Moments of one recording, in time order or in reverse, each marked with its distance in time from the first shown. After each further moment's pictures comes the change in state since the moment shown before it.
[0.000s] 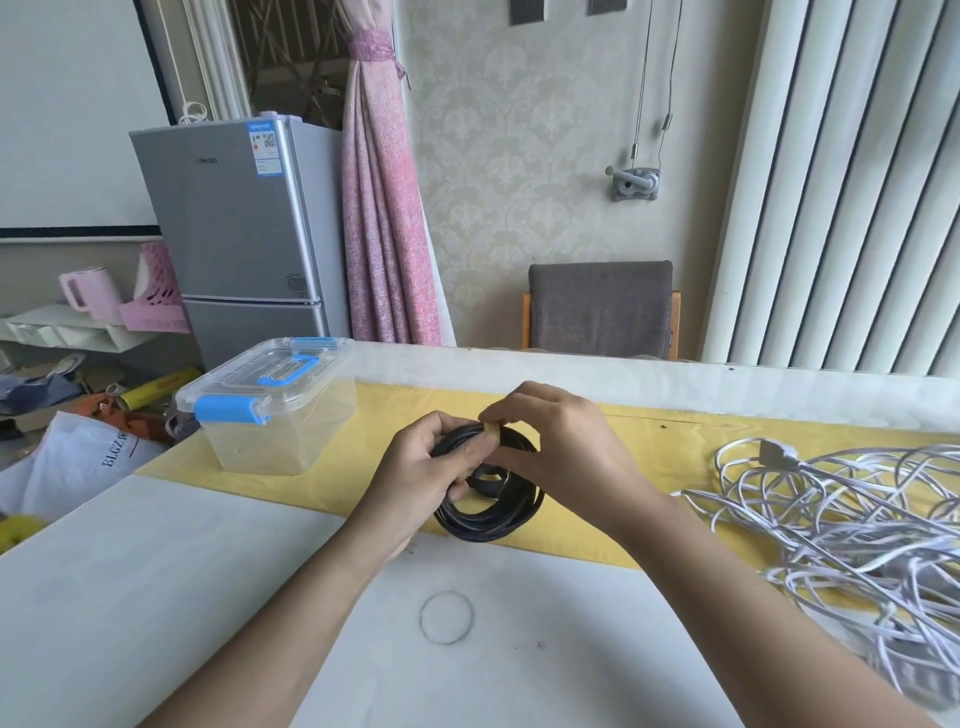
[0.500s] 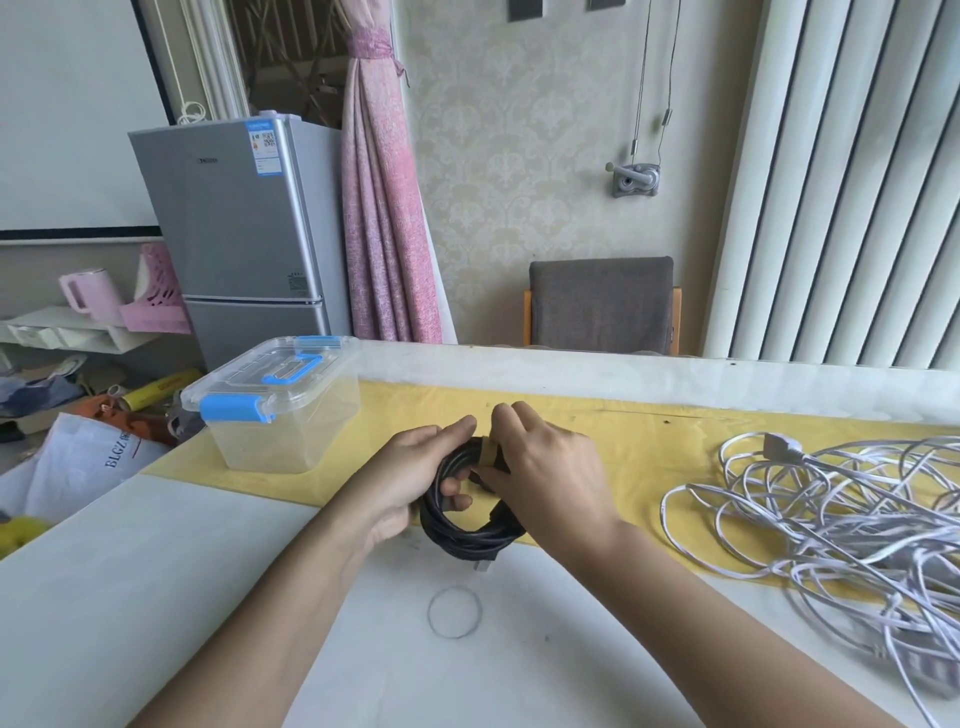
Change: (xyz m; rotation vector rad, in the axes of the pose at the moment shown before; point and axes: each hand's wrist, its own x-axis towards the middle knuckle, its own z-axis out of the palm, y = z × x) left_hand 0.006 0.009 -0.010 -0.045 0.027 -0.388; right_hand -0.009 -0.019 0.031 -0.483 0.135 0.022
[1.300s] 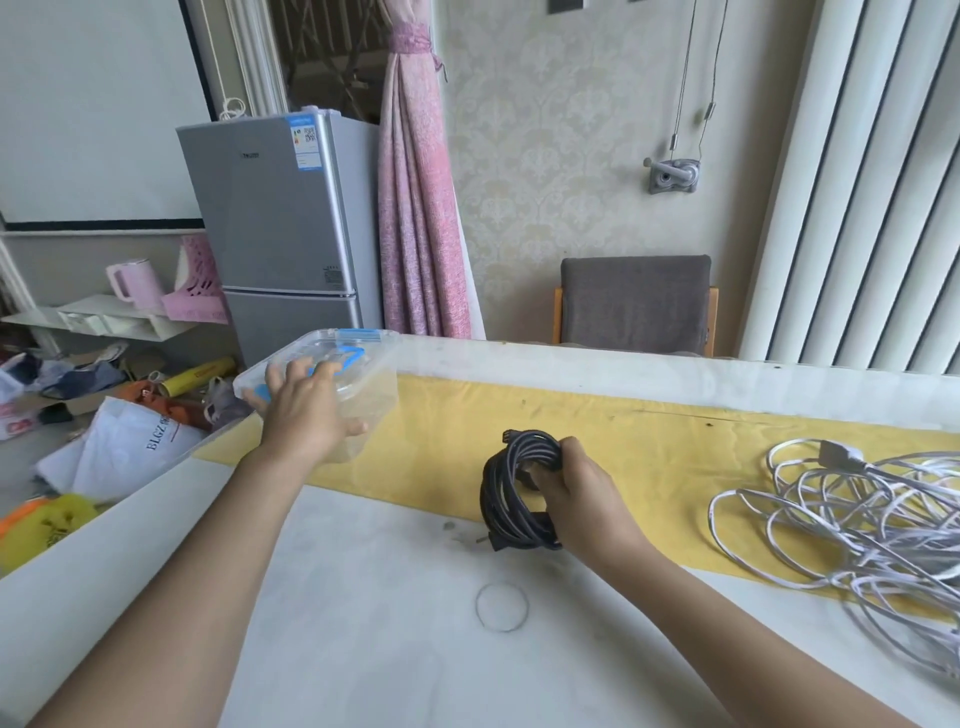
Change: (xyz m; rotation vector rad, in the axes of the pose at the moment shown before) left_hand 0.049 0.010 -0.146 1.352 0.691 0.177; right_hand -0.016 -0.005 0.029 0.794 -0.356 0.569
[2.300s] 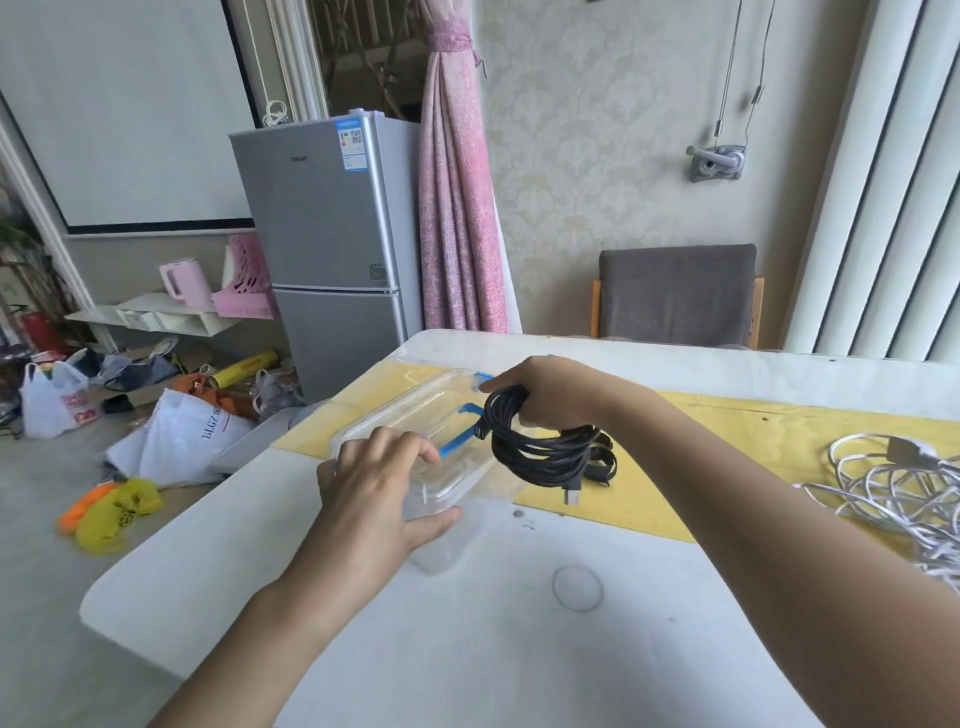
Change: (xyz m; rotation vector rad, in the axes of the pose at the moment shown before) left_hand -0.123 -0.018 -0.053 -0.258 0.025 0.433; right_hand 0.056 -0.125 0.003 -0.690 -0.426 -0.287
